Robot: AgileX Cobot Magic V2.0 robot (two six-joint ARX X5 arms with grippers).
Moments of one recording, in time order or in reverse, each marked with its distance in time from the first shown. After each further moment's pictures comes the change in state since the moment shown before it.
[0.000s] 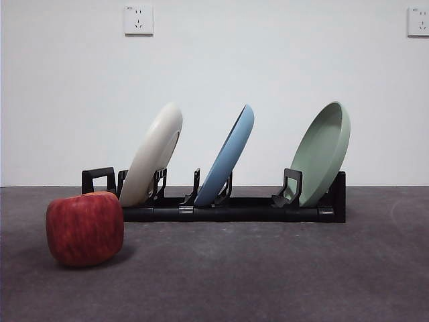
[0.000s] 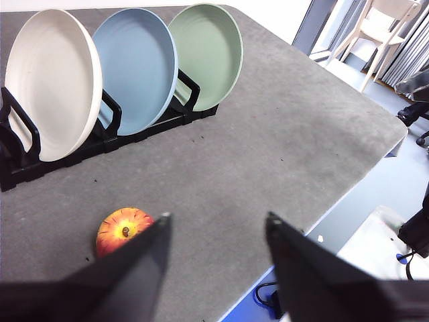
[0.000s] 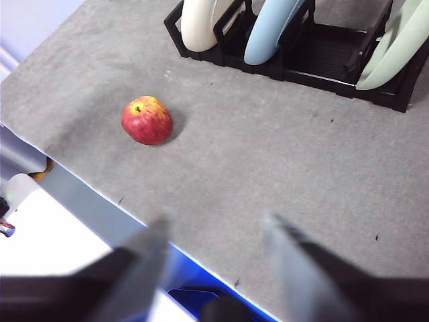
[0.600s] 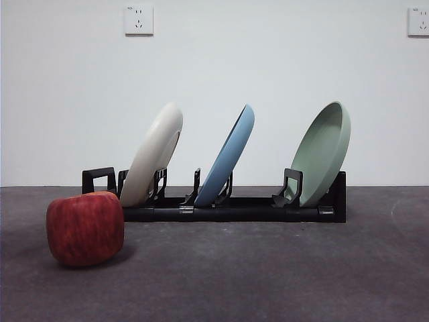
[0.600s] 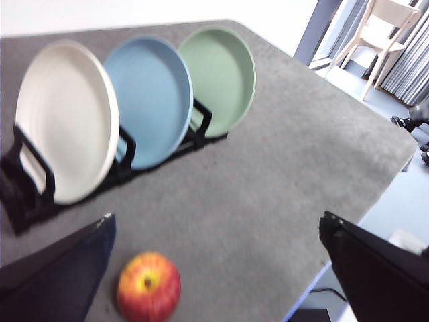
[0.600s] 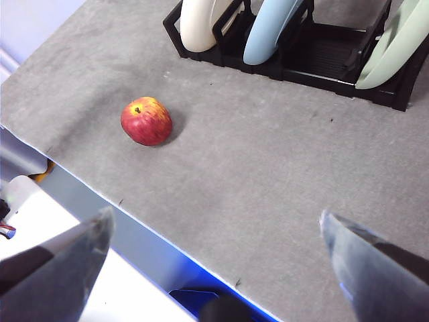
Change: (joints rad) left arm -0.019 0.203 0.037 0.208 0.000 -0.010; right arm 0.000 0.000 0.000 0.000 -0.001 0.007
